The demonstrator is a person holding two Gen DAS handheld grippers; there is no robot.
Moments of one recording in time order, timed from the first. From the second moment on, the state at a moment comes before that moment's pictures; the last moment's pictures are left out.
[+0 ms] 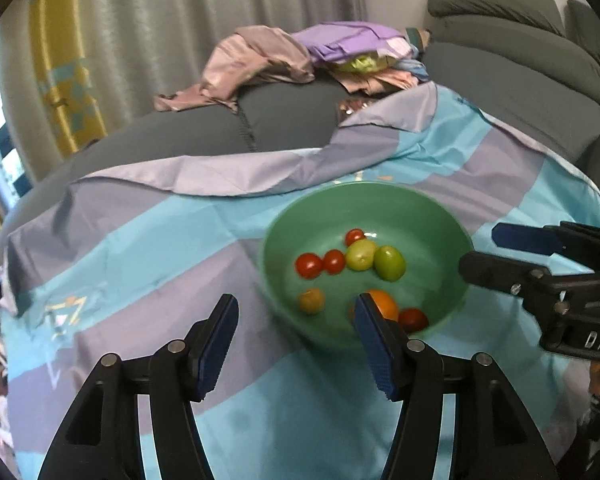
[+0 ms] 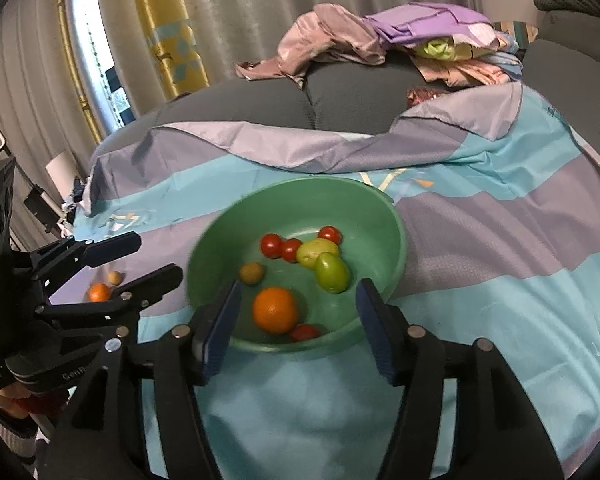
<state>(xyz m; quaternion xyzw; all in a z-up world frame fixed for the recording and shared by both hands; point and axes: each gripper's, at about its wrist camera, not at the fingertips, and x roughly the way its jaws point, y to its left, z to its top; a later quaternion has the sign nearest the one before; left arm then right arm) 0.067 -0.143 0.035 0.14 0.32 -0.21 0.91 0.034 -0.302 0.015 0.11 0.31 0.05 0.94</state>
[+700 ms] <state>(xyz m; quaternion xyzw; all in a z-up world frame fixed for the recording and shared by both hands) -0.006 0.000 0.022 0.05 0.38 -0.10 0.92 -0.029 -0.222 0.045 0.03 0.29 0.07 0.95</state>
